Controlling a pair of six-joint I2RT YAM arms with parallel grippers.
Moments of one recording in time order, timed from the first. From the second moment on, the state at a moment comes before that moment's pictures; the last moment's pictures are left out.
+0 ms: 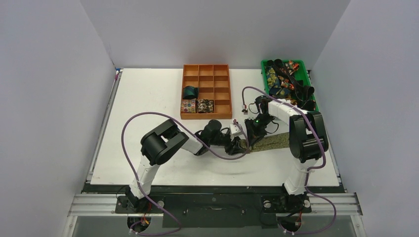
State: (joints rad) left arm -0.87 2.16 1.01 0.83 0.62 -0.02; right arm 0.23 1.89 1.25 -0.97 -0.45 -0.11
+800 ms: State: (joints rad) left arm -0.79 2.00 0.97 0.46 0.64 0.19; right arm 0.20 1.93 1.16 -0.77 -0.77 0.06
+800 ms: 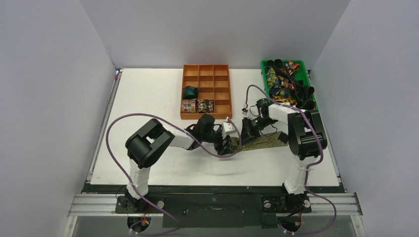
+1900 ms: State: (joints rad) left arm -0.83 2.05 1.00 0.54 0.57 0.24; right arm 0.19 1.88 1.24 -0.85 -0.59 -0.05
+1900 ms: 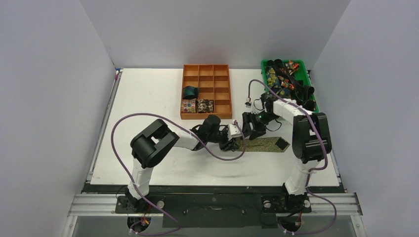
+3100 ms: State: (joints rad) left arm -0.82 2.01 1.00 0.52 0.63 0.22; right arm 0.23 1.90 1.24 -0.95 -0.38 -0.05
